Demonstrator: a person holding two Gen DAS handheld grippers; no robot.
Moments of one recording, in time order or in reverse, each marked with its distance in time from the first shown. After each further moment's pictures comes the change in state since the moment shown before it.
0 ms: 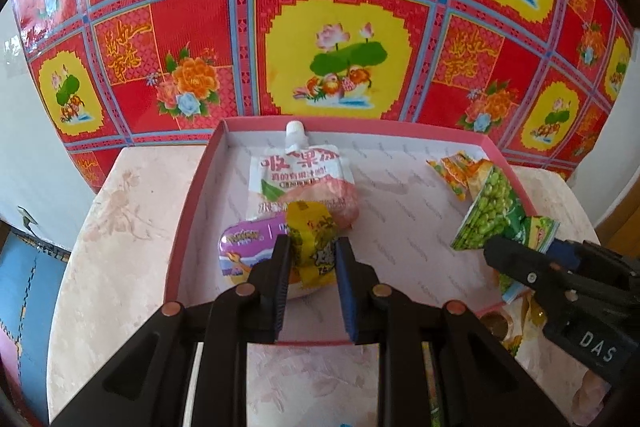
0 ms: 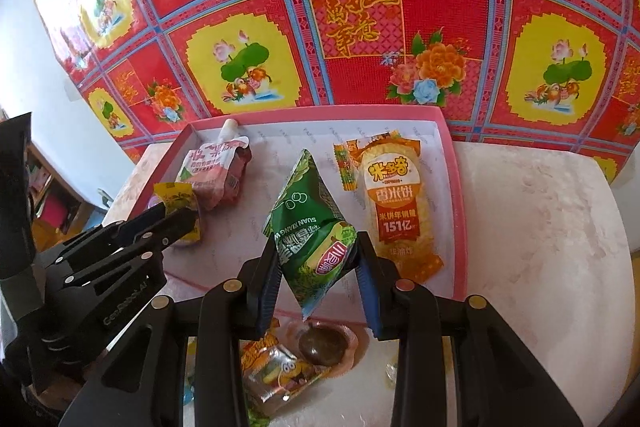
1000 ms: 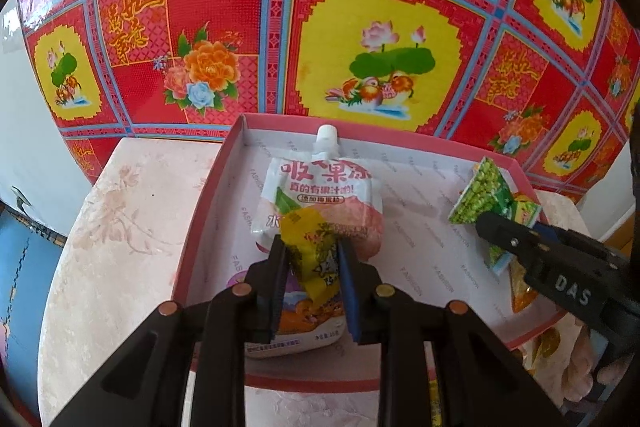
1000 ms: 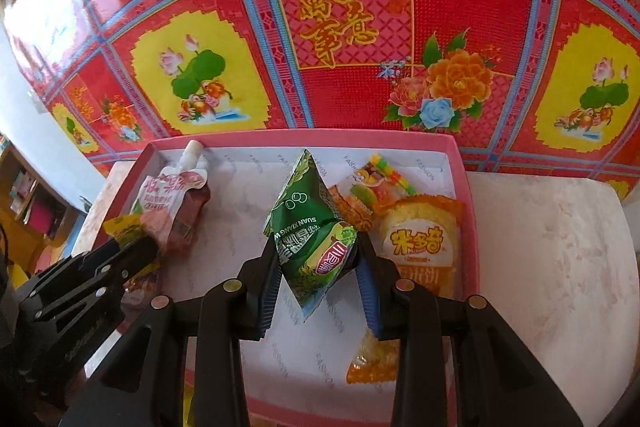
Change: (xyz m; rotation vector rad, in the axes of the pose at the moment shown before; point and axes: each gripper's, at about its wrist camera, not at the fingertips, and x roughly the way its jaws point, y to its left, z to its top) left arm 0.031 0.014 0.017 -0.070 0.030 -0.008; right arm 0.052 -0.009 0.034 0.013 0.028 -0.052
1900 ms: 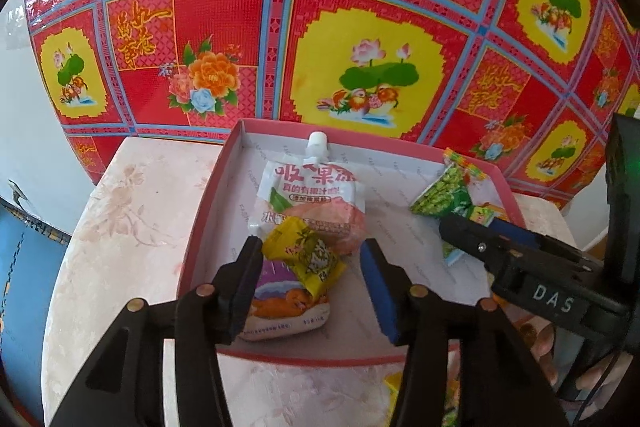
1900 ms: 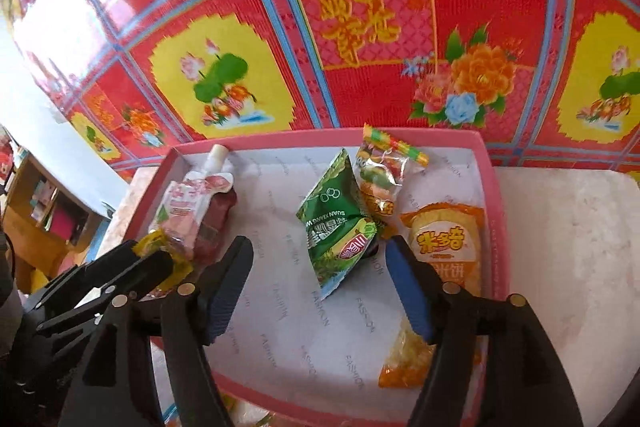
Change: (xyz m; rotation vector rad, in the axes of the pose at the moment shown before) left arm -0.032 0.005 0.000 -0.030 0.005 -0.046; right arm -0.013 0.005 -0.007 0.024 -0.037 0.083
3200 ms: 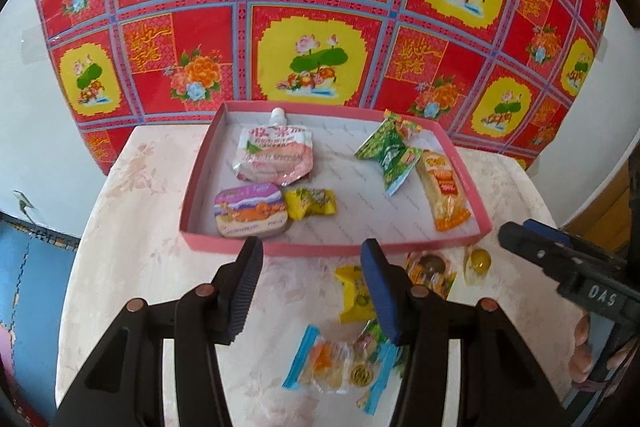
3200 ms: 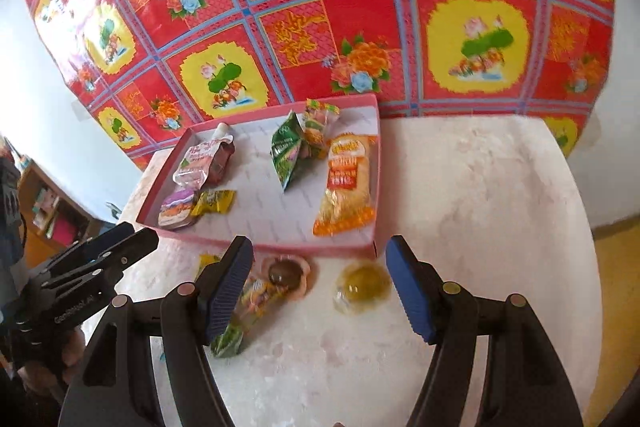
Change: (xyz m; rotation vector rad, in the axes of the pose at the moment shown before) left arm -0.070 -0.034 -0.040 0.088 0.014 -0.014; right arm -0.108 -0.037 -0.069 0.058 -0.031 -0.031
